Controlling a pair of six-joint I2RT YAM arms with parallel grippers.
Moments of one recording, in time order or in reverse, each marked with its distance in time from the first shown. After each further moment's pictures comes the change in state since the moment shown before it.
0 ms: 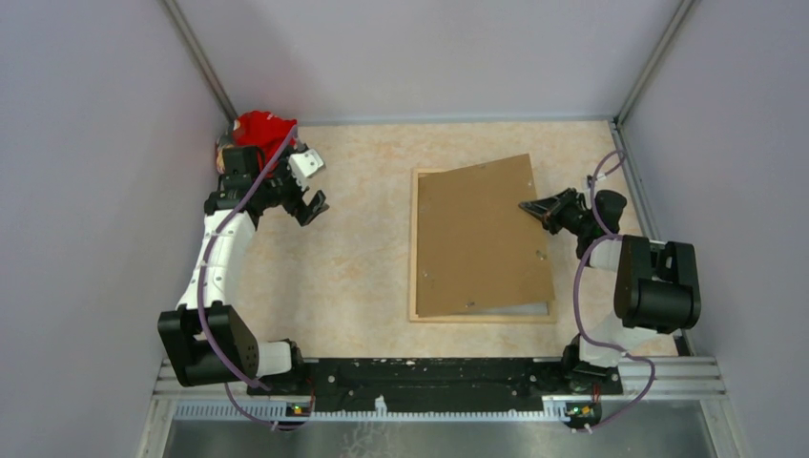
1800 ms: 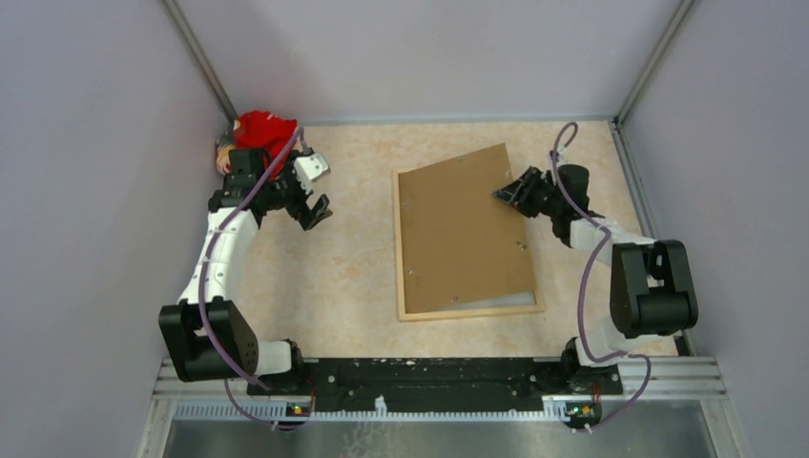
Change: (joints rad) left arm -0.019 0.021 0.000 -0.050 -0.001 0.016; right arm 0.229 -0.027 0.179 -0.289 0.274 -0.294
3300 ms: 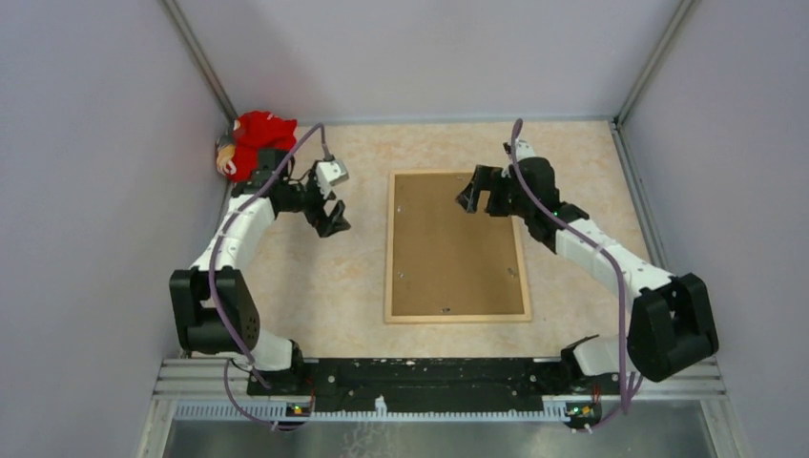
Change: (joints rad) left arm -0.055 0.113 0.011 -0.040 0.042 -0.021; right arm 0.356 -0.182 0.220 -0.503 0.415 -0.354
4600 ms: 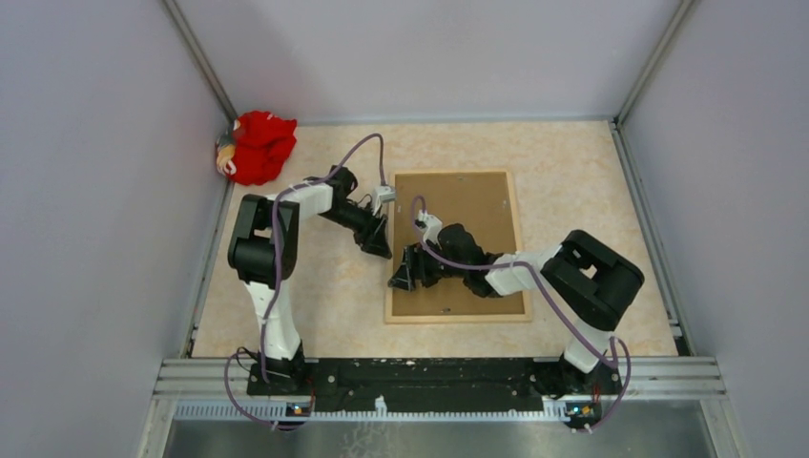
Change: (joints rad) left arm -0.263 0.542 0.109 -0.058 0.177 -0.150; right arm 0.460 0.354 -0.257 0.663 -0.246 0.190
